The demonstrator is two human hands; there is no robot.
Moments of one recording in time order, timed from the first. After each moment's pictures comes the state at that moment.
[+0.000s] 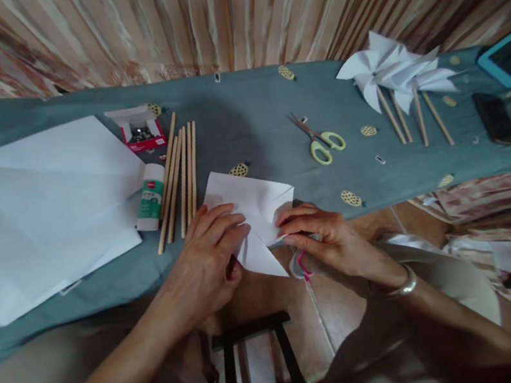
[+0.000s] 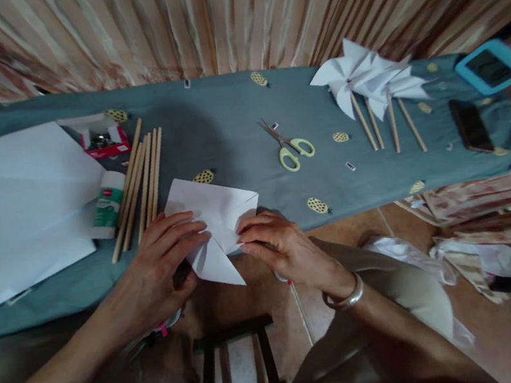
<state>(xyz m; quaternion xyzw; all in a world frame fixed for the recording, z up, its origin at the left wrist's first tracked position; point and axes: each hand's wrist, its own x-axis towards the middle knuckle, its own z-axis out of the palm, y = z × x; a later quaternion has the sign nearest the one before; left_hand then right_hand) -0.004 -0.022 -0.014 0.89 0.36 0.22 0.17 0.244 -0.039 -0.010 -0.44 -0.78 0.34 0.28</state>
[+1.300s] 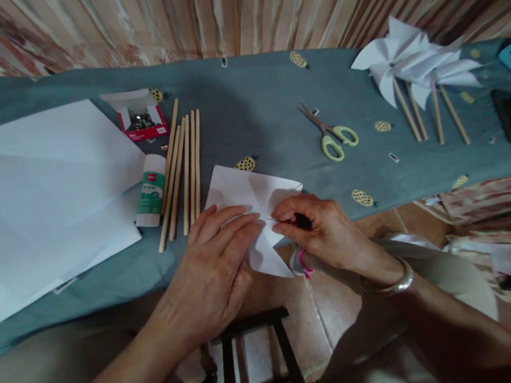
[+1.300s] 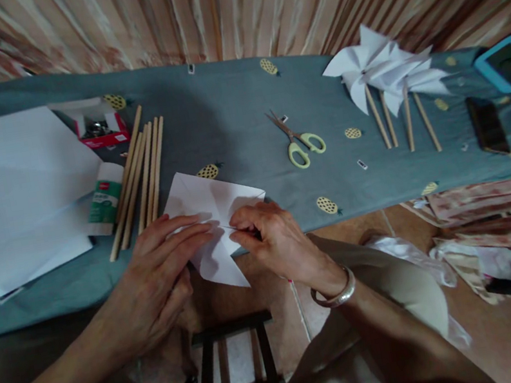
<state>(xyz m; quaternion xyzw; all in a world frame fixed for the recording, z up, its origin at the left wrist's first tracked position) -0.005 -0.029 0.003 0.88 0.35 0.23 0.23 0.216 -0.022 -0.002 -0.54 -0.75 0.32 0.23</state>
